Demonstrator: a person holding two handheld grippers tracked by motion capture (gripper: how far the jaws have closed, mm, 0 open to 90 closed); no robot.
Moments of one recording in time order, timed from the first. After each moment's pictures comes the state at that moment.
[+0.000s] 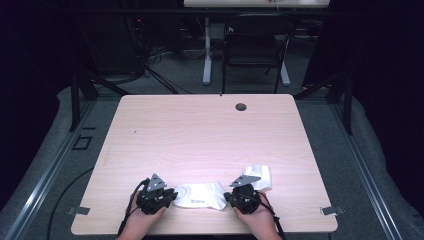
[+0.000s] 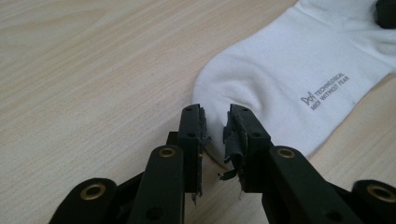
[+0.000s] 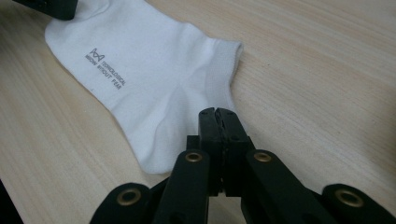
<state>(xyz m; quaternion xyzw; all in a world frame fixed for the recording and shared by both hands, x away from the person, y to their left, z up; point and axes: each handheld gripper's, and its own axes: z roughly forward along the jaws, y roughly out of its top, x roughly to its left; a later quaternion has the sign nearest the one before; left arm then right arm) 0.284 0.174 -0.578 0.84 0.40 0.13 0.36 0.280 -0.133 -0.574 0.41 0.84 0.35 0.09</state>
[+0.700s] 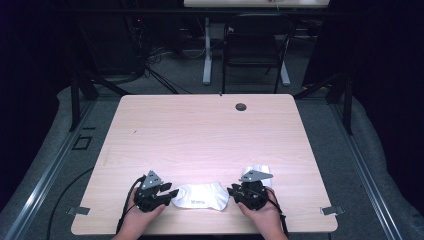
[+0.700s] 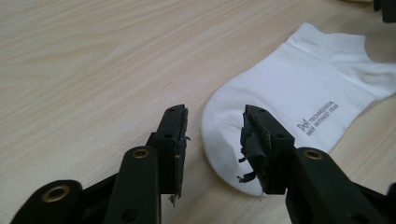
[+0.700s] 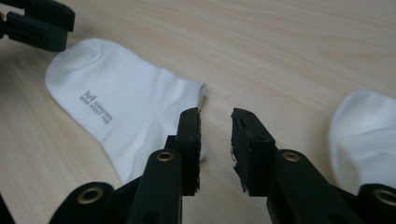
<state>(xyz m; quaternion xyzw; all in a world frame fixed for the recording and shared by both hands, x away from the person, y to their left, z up) 0.290 0.182 -0.568 0.82 0.39 0.13 0.40 0.283 -0.155 -0.557 0.43 0.80 0.40 0.12</state>
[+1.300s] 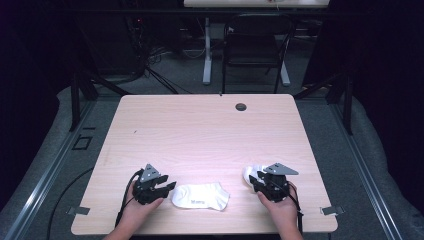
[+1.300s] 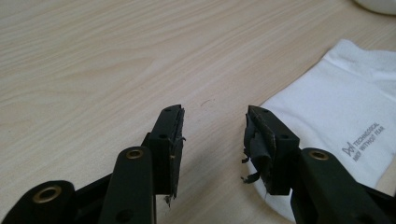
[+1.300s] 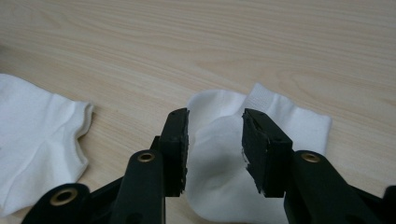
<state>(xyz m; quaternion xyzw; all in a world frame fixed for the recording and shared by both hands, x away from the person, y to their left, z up) 0.308 0.188 -0.568 0.81 0.40 0.15 0.40 0.296 -0.209 -0.555 0.50 0.74 0.40 0.20</state>
